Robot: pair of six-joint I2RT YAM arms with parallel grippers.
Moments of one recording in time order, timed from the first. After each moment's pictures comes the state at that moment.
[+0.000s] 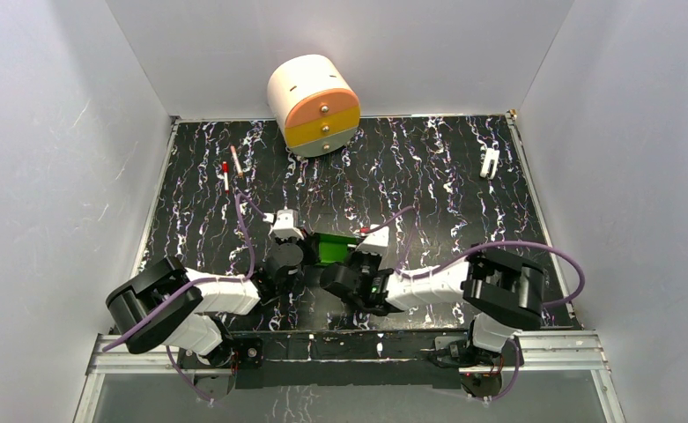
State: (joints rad) left arm -0.92 1.39 0.30 0.76 -0.57 -0.61; right arm 1.32 1.63 0.74 0.05 1.19 0.97
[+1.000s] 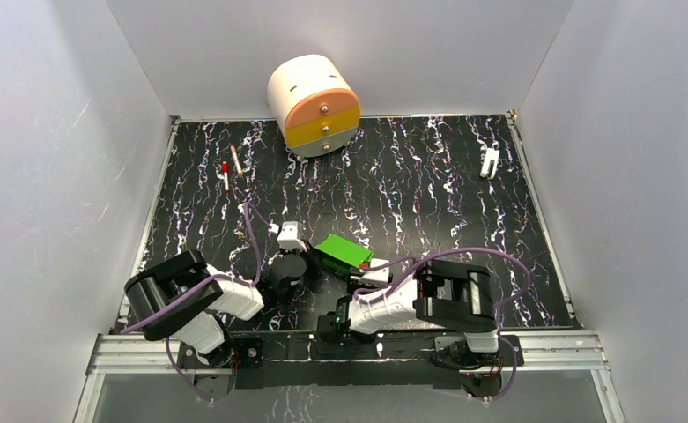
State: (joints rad) left arm -0.96 1.50 0.23 0.89 -0.55 -0.66; right arm 1.52 1.91 0.98 -1.02 1.36 1.99
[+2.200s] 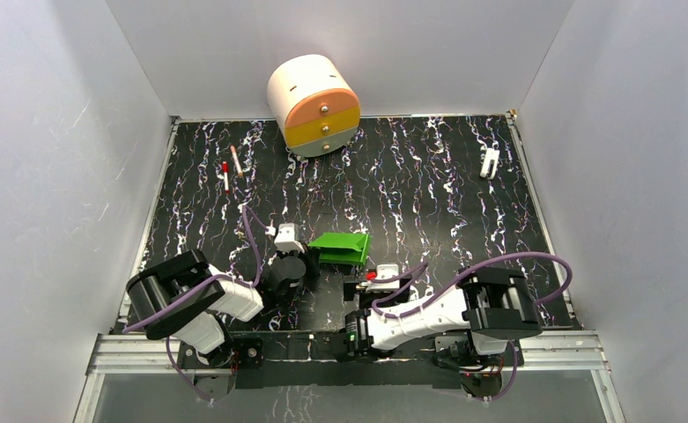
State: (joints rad) left arm -0.97 1.52 0.22 0.91 -0.62 -0.67; right arm 1.68 1.70 0.98 -1.38 1.45 2.09
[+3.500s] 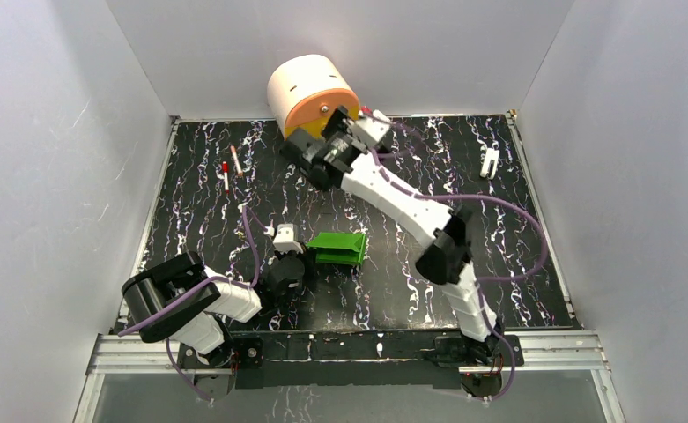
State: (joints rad) left arm -0.97 1.49 0.21 0.88 -0.64 -0.63; right arm 1.01 2.09 2.26 -1.40 1.44 1.68
